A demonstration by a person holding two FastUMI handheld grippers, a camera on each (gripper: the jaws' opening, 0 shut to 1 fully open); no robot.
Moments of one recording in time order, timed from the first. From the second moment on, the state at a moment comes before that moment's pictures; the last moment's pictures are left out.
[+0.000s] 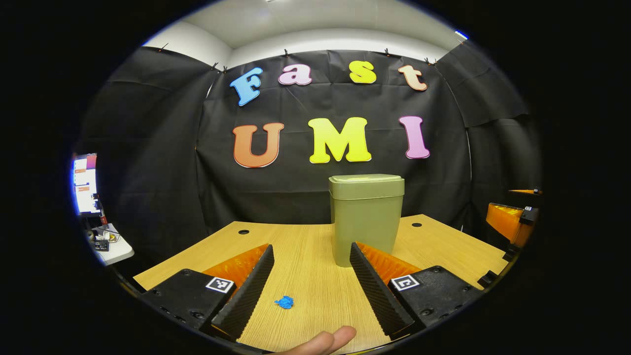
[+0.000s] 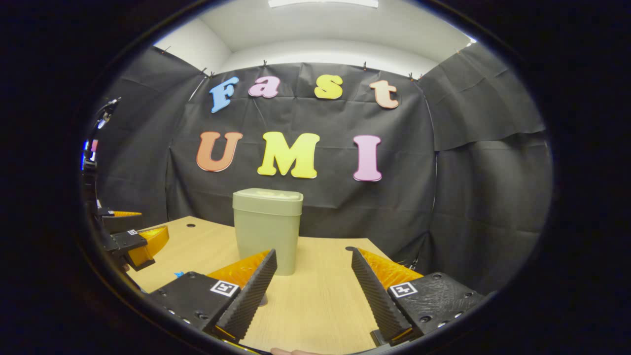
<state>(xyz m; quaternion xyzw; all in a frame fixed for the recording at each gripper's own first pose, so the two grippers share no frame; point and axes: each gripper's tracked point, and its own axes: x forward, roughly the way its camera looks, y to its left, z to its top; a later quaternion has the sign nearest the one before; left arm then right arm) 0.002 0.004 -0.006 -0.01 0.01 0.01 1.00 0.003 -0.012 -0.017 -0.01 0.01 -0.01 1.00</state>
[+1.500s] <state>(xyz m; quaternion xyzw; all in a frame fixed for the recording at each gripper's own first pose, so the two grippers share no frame) 0.019 0.050 -0.013 -0.06 0.04 0.03 1.00 0.153 0.102 0.134 -0.03 -0.01 0.05 1.00</state>
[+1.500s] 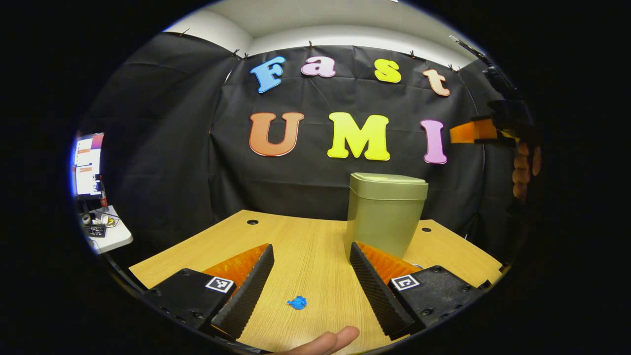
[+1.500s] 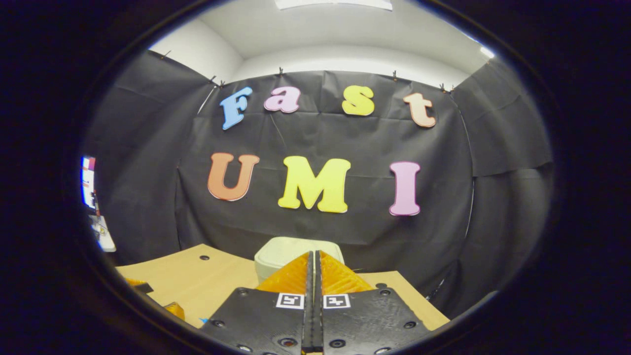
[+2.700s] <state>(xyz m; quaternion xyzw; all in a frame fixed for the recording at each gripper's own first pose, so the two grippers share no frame) 0.025 0.063 -0.021 -0.07 0.05 0.02 1.00 0.314 0.138 0.029 -0.04 0.21 0.01 0.98</state>
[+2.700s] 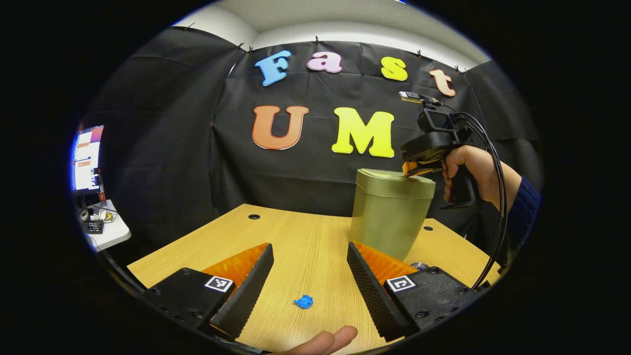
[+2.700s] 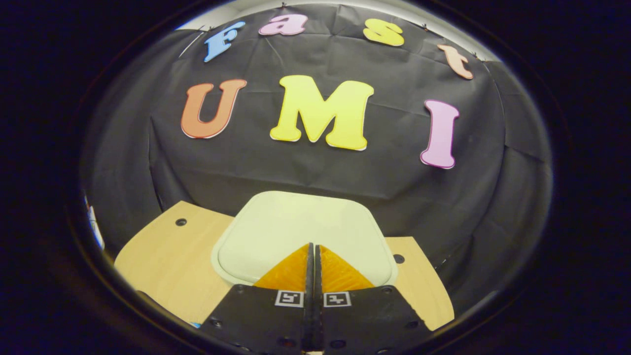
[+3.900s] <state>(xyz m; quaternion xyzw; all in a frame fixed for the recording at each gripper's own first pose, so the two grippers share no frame) 0.030 0.058 -0.028 -0.05 0.06 0.02 1.00 0.175 0.139 0.157 -0.02 -0.01 0.05 1.00</state>
